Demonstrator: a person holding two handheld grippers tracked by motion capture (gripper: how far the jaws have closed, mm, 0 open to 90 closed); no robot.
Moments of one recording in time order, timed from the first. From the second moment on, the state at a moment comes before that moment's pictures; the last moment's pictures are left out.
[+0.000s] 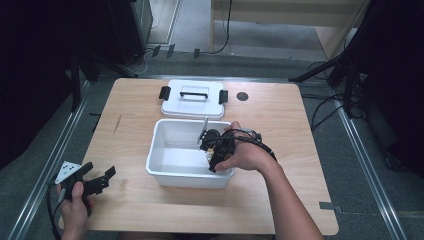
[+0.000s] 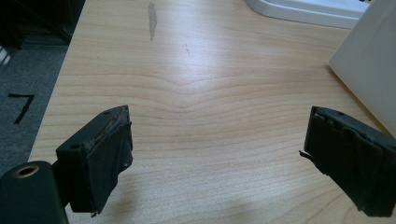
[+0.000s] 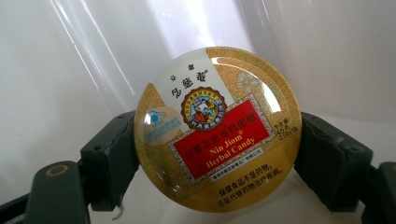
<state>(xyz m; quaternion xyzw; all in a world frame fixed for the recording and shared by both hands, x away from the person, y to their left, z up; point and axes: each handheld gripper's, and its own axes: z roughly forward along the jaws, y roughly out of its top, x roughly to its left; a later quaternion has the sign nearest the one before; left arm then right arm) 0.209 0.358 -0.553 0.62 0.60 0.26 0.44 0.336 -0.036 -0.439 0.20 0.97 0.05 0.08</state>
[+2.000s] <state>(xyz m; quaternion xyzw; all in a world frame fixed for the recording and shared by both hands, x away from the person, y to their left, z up) 0.208 0.356 -0.553 0.62 0.60 0.27 0.44 0.315 -0.167 -0.372 0.35 0.91 0.19 0.09</state>
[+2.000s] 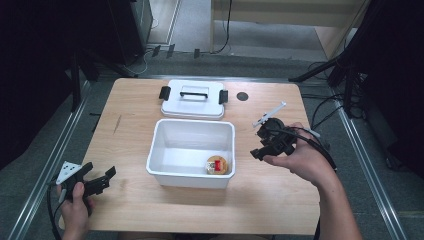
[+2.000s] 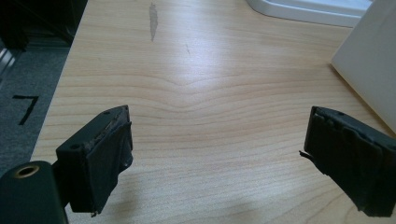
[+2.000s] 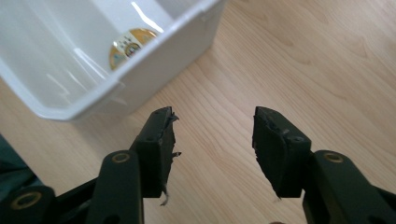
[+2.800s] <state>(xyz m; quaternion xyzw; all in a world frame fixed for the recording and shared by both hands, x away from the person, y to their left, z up) 0.208 0.355 -0.553 0.62 0.60 0.27 0.43 0.297 -0.235 -0.438 0.45 0.84 0.22 0.18</state>
